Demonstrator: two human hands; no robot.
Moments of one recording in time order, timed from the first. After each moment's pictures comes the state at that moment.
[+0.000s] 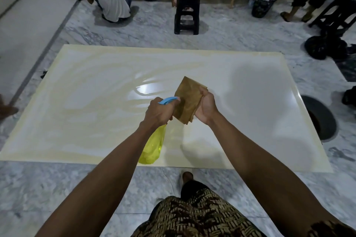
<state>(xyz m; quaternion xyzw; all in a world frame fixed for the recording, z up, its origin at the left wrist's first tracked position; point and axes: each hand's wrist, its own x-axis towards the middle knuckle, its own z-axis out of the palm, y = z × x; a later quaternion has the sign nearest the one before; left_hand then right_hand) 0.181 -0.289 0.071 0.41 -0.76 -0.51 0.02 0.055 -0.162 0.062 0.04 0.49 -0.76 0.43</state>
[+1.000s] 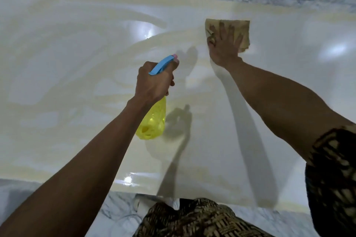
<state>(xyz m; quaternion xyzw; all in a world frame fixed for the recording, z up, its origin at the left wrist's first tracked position) -0.001 -0.394 -0.006 0.46 -0.71 -0.53 0.05 -0.254 -0.303 -0.152 -0.31 0.93 -0.05 0.18</state>
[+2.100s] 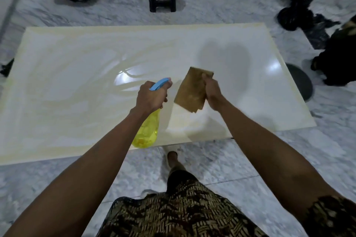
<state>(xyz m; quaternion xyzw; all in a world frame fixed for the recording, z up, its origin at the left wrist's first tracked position) 0.223 -0.314 0.080 0.35 -0.76 -0.54 0.02 0.080 -0.141 0.023 0.03 0.72 -0.64 0.27</state>
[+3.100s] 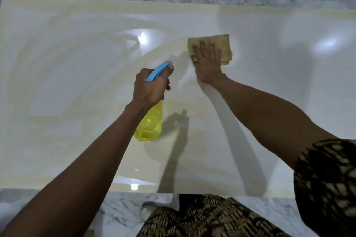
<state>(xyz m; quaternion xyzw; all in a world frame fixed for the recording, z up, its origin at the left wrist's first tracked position) 0.053 -0.452 0.003 0.43 -0.72 -0.54 0.03 -0.150 -0.344 -0.160 -0.36 0.92 -0.05 0.17</state>
